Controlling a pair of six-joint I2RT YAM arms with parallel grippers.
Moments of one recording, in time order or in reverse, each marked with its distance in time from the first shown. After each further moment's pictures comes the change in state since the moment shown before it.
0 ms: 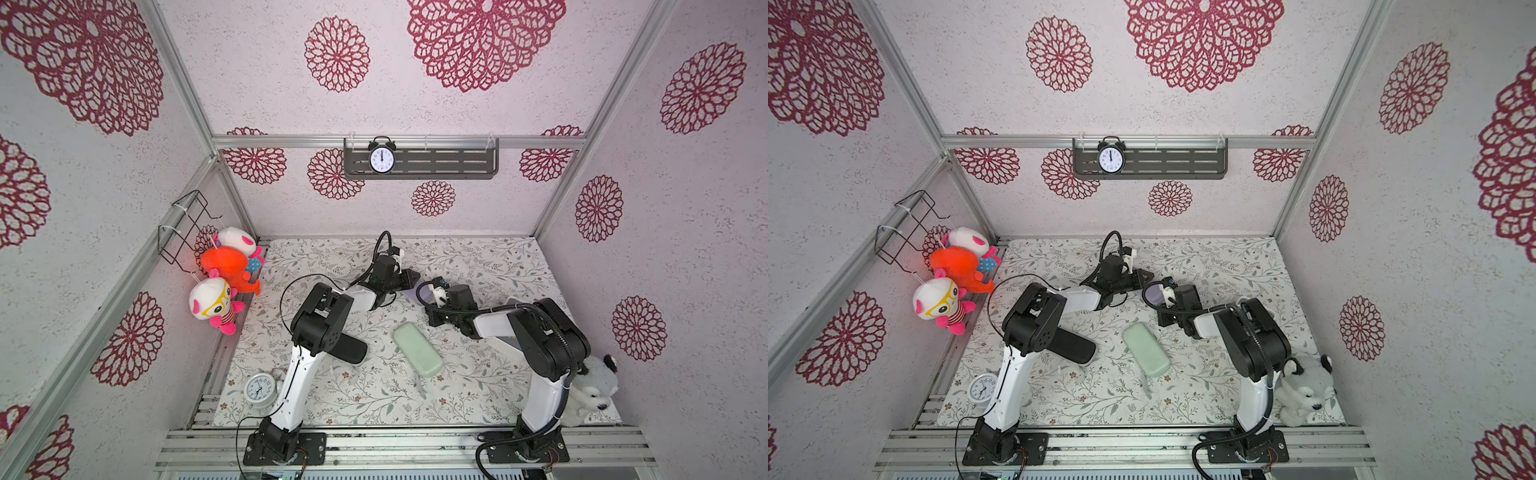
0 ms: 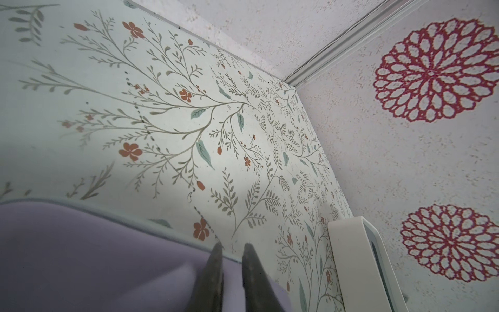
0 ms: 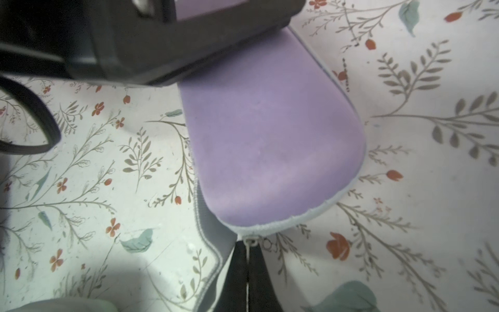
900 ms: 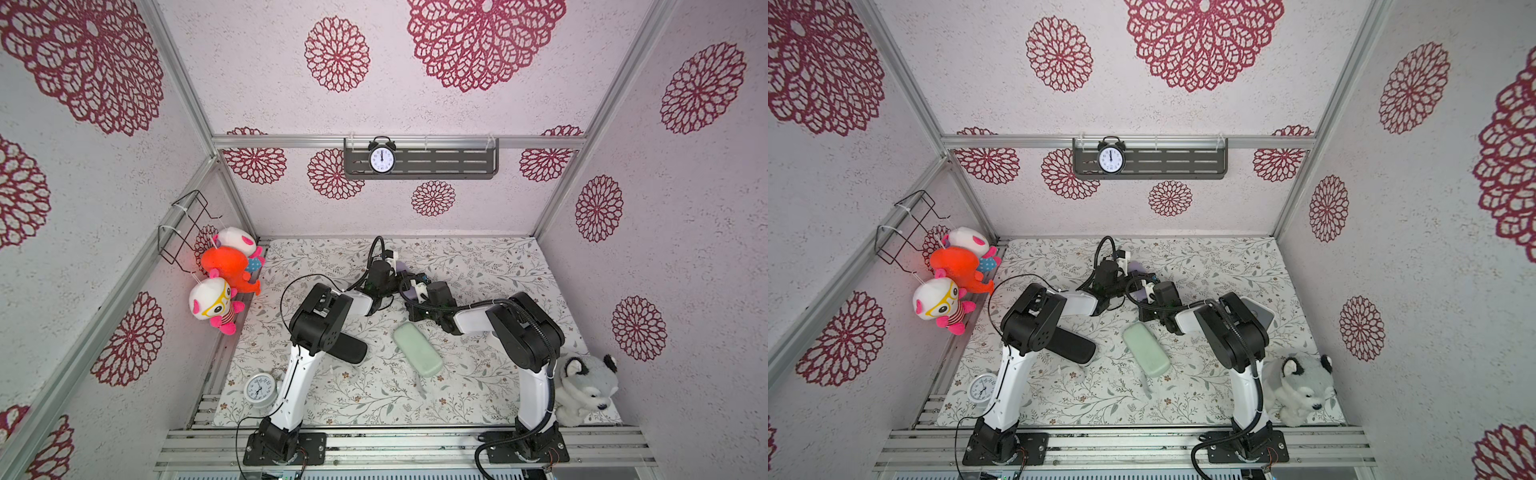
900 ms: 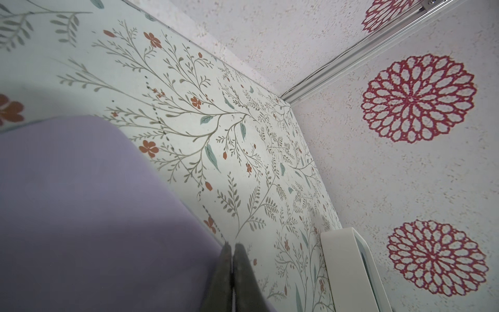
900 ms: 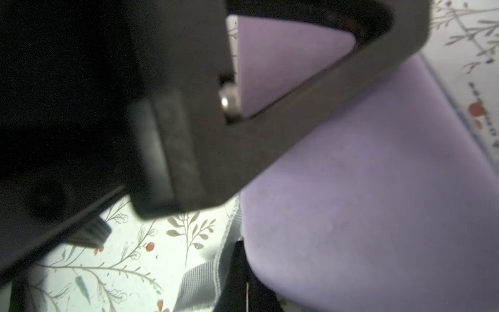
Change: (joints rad) left arm 0.012 -0.015 -0.122 0.166 -0.009 -0.085; right arm 0.103 0.136 0.154 0.044 0.045 0.164
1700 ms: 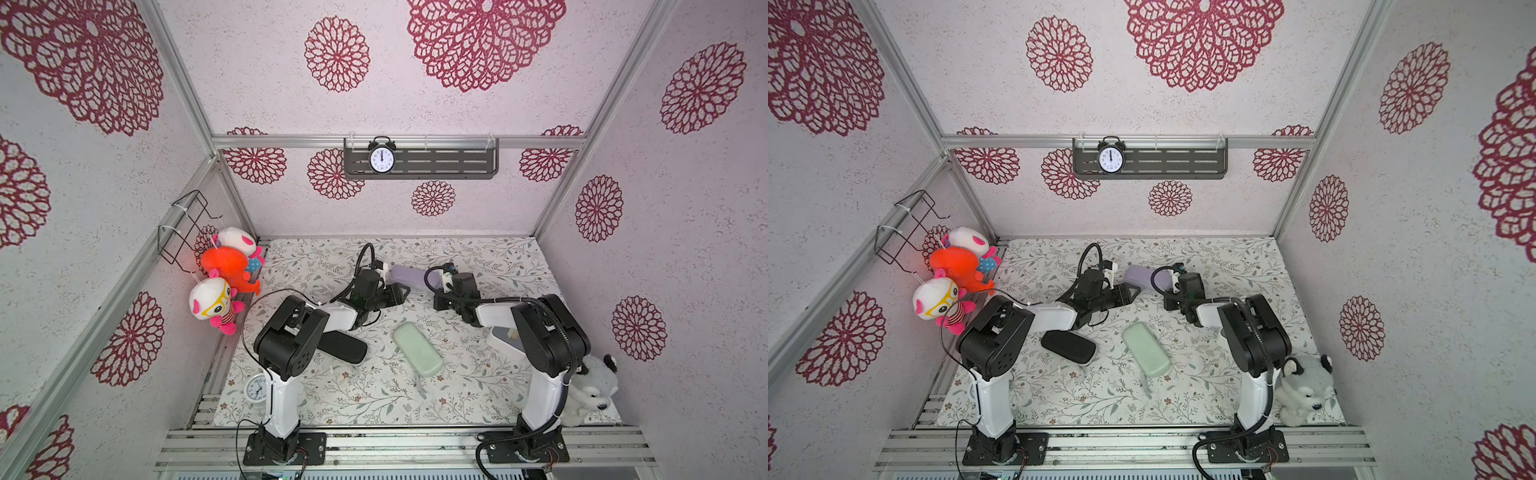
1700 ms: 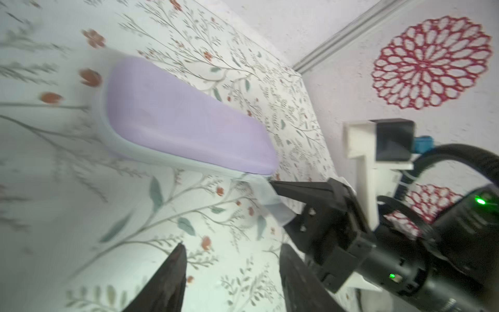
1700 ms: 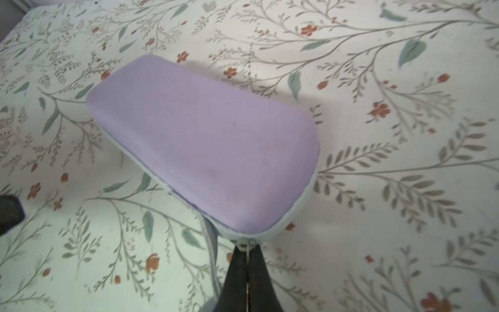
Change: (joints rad) left arm 0.020 -0.366 -0.297 -0.209 -0.073 0.134; right arm -0.185 -0.101 -0.010 -0.121 0.105 -0.100
